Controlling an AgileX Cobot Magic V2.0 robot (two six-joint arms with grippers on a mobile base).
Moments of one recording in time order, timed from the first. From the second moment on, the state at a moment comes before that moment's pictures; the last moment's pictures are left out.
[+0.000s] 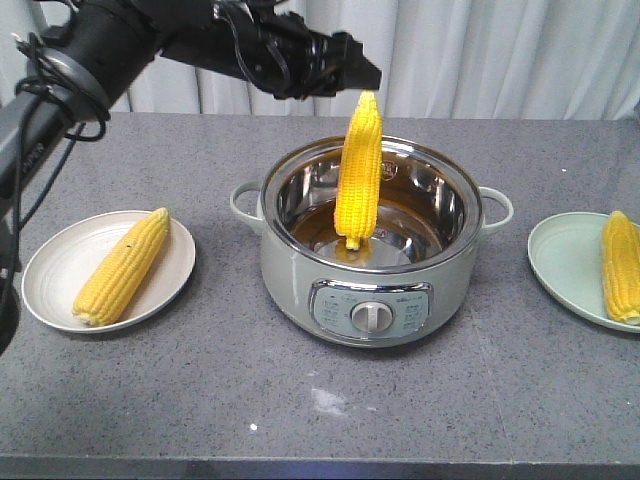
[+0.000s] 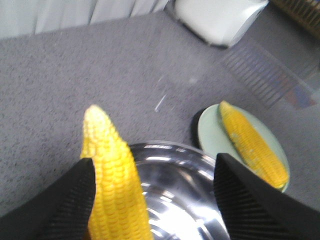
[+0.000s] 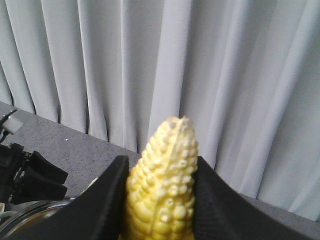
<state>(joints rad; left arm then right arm) -0.38 2.24 -2.42 -0.74 0.99 0.29 -0.41 1.59 -2.34 0.84 1.28 -0.57</state>
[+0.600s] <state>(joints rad) -0.39 2.31 -2.42 -0.70 0.94 0.29 -0.41 1.59 -2.34 0.84 1.28 -0.57</state>
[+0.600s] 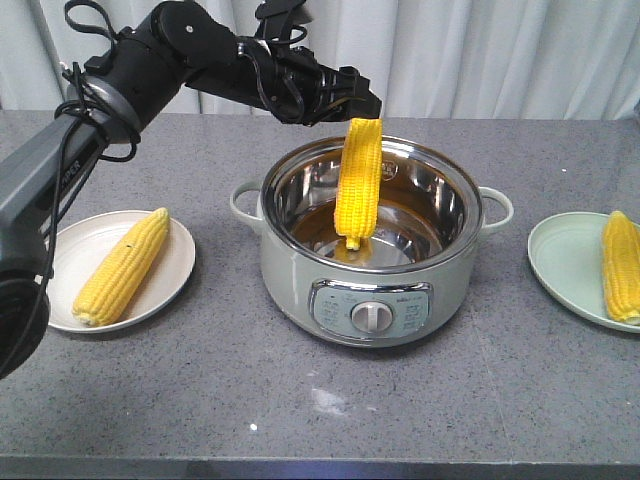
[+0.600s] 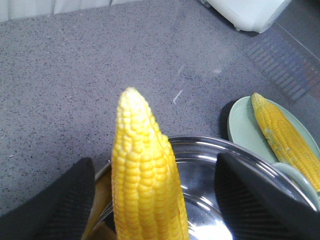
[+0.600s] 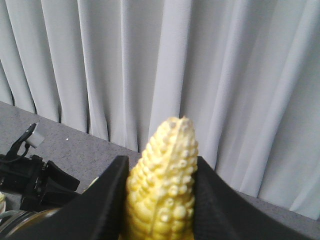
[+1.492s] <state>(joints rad) -0.41 2.35 -2.42 -0.71 0.86 0.29 -0.41 1.59 -2.34 0.84 1.28 -0.57</state>
